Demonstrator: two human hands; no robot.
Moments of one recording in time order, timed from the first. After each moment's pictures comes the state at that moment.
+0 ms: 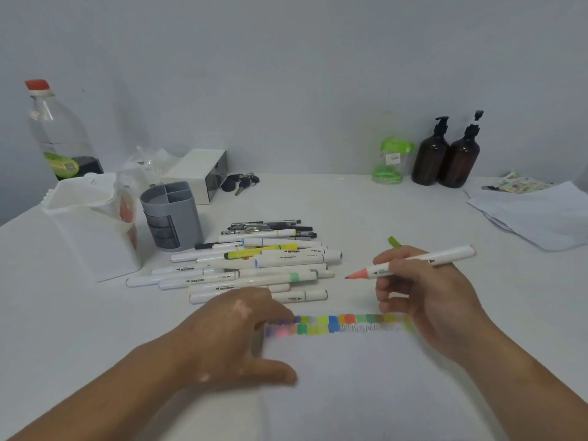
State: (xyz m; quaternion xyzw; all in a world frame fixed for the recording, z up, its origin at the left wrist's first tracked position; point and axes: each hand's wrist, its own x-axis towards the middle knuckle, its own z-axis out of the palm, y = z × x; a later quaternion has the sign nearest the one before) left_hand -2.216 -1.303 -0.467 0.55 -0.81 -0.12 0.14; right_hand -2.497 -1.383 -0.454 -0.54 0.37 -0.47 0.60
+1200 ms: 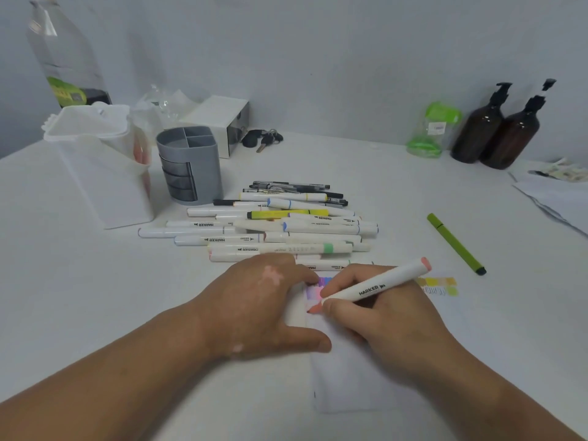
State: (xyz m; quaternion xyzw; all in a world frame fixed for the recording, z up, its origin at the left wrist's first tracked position) left_hand -2.217 -1.308 -0.487 0.59 -0.79 -0.11 0.16; right_hand -2.420 -1.346 -0.485 -0.74 0.43 -0.29 0.43
